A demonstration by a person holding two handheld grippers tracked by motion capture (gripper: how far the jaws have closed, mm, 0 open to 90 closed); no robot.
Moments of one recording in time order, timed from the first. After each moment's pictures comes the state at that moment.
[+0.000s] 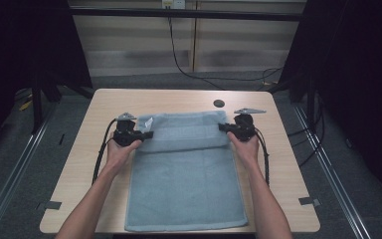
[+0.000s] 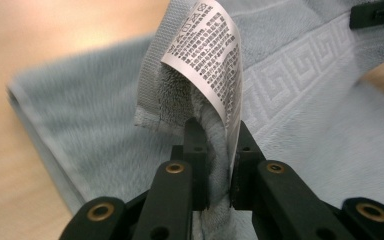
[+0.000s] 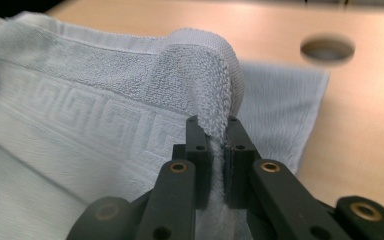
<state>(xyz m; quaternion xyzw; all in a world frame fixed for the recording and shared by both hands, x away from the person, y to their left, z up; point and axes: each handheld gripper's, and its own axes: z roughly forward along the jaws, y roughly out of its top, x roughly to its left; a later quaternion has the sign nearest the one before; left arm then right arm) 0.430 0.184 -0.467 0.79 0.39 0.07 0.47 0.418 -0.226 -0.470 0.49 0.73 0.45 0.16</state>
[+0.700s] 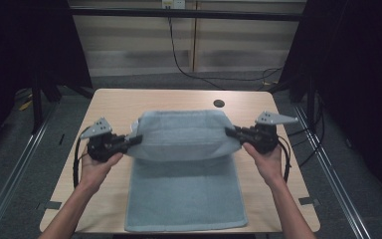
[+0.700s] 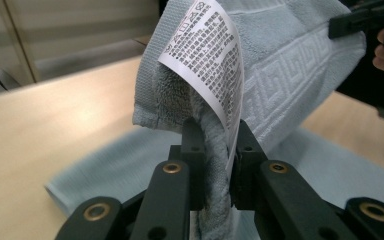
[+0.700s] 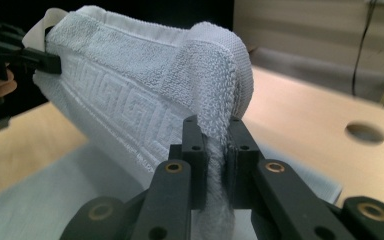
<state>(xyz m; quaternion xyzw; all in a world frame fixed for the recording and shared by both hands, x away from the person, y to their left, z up) 0.326 0.212 -0.403 0.78 0.29 0.12 0.55 0.316 -0.234 -0.382 0.36 0.74 0.54 0.17</state>
